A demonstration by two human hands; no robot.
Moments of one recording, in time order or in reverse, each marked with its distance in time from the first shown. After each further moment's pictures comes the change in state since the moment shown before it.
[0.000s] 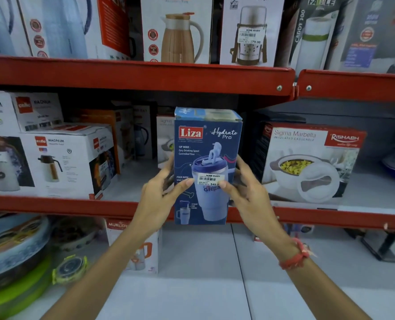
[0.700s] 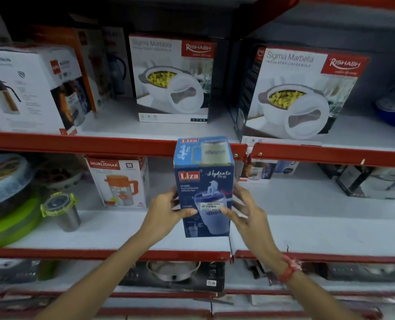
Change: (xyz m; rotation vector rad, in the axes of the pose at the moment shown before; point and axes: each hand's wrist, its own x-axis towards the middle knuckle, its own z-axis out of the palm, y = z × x) left_hand -0.105 -0.099 0.066 0.155 -0.187 -0.367; right_hand -0.151 0.093 -0.018 0.037 0.010 0.334
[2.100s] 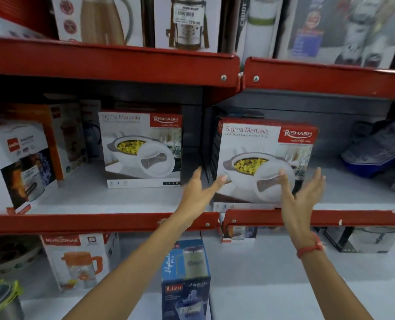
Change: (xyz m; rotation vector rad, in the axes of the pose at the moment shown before) left_hand 0.146 0.171 0.071 -0.069 -0.004 0.132; right_hand 0.153 -0.048 -0.163 -0.209 0.830 -0.131
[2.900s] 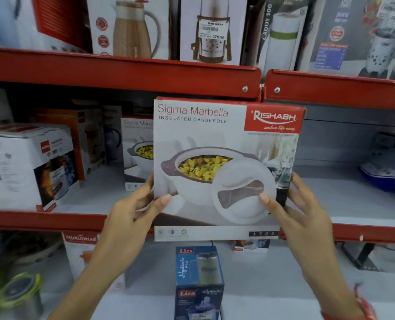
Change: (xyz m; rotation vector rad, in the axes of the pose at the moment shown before) left_hand -0.122 0.006 -0.120 0.000 0.267 0.083; right_hand -0.082 -0.095 -0.017 0.307 -0.421 -0.041
